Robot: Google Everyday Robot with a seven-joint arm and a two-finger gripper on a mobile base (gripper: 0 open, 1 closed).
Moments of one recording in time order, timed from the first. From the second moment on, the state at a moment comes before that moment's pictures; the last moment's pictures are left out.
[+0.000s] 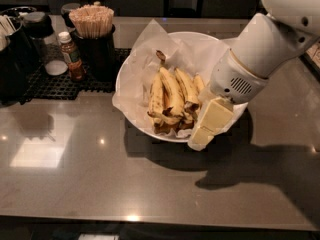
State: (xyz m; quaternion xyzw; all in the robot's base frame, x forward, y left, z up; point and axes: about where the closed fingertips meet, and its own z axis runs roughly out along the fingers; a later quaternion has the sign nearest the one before) arm 0.444 -0.081 0.885 -0.58 0.78 0.18 0.13
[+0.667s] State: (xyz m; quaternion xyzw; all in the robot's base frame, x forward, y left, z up) arm 0.444 -0.081 0.885 -0.58 0.78 0.18 0.13
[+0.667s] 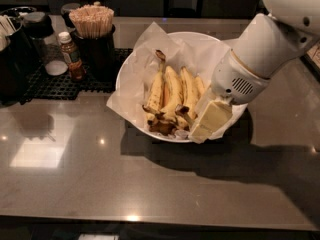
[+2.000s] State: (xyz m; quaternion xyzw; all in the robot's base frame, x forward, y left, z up) arm 0.448 -0.071 0.923 -0.60 0.76 0.17 0.17
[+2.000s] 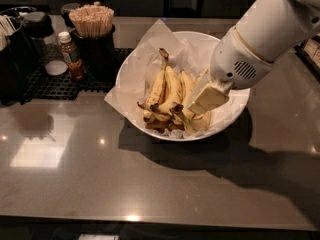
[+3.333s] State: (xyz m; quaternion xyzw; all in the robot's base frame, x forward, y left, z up) arm 0.449 -0.070 0.923 -0.60 0.76 0.17 0.18
